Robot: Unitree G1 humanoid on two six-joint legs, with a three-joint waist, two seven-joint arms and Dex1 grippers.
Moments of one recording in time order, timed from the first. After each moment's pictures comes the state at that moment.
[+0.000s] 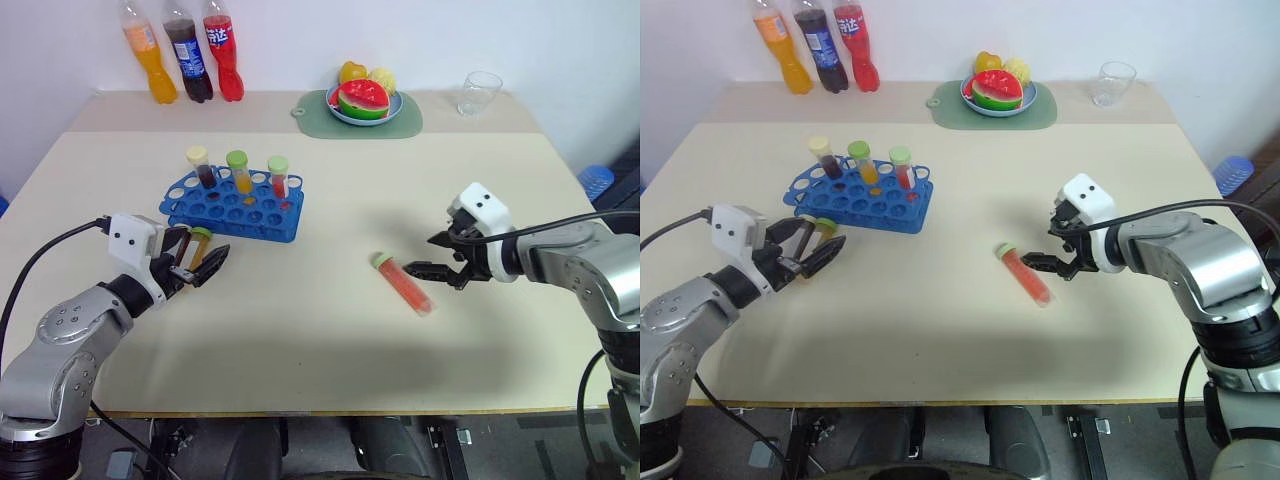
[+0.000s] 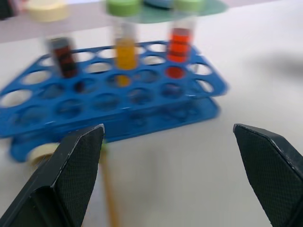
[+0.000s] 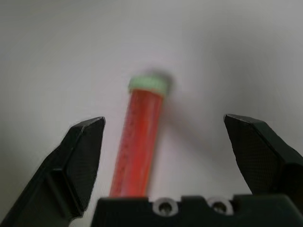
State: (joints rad) left arm 0.01 0.65 0.24 -0.51 -0.57 0.62 -0.53; right arm -0.73 -0.86 0.18 -0.31 0.53 1.44 0.70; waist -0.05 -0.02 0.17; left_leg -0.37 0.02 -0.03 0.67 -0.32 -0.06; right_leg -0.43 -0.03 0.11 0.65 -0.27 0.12
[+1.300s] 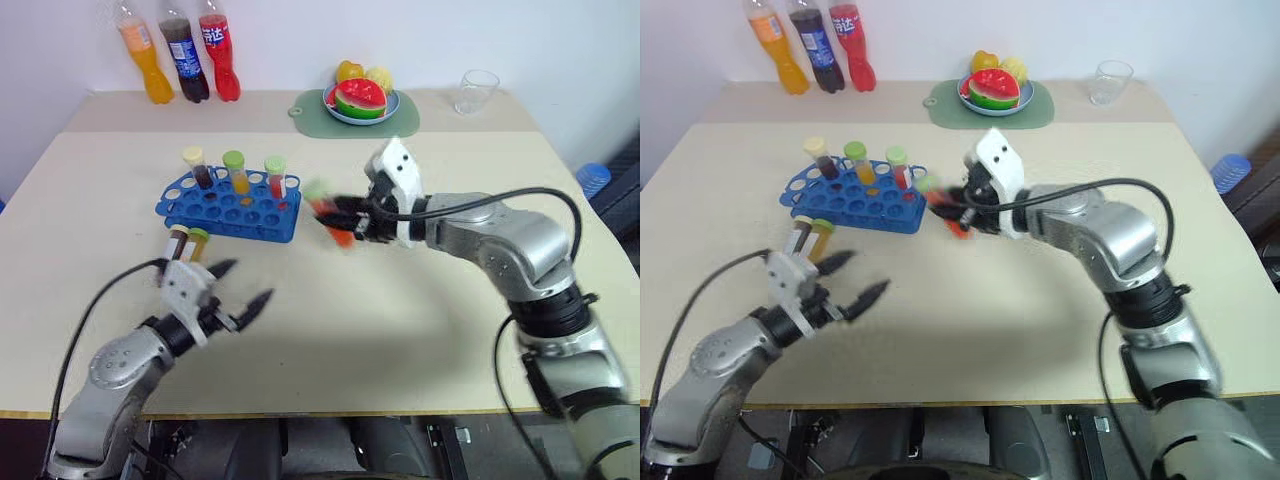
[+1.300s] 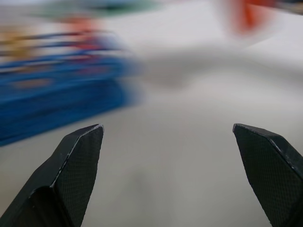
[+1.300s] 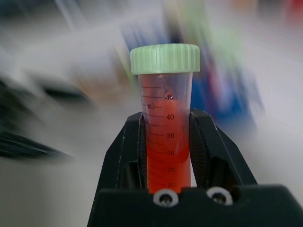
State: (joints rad) left arm 0.13 0.44 0.20 -0.46 -0.39 0.33 -0.48; right arm -0.75 -0.41 0.18 -0.23 0.66 0.73 0.57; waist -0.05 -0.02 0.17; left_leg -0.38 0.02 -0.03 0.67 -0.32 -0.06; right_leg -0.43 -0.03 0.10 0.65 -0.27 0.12
